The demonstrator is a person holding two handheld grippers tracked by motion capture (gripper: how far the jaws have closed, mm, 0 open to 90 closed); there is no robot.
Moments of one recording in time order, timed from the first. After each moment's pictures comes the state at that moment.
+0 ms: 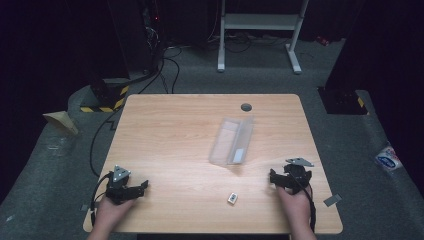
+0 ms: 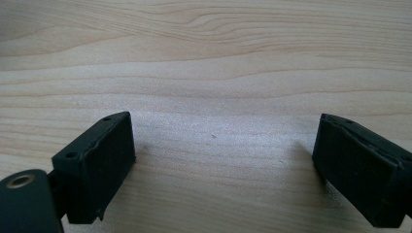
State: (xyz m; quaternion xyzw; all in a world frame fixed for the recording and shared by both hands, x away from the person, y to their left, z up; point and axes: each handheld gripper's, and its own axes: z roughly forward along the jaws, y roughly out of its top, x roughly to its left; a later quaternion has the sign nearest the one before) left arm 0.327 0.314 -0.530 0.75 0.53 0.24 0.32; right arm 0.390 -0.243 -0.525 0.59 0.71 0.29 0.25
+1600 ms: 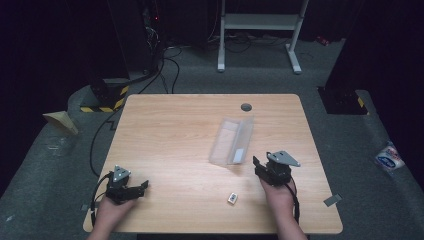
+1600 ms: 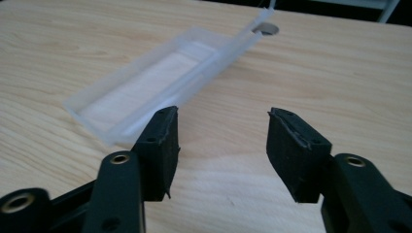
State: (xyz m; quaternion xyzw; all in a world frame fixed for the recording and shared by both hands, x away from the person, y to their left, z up) left arm 0.327 0.314 -0.530 0.75 0.53 0.23 0.33; right arm 0.376 -0.178 -0.473 0.49 0.72 0.41 0.28
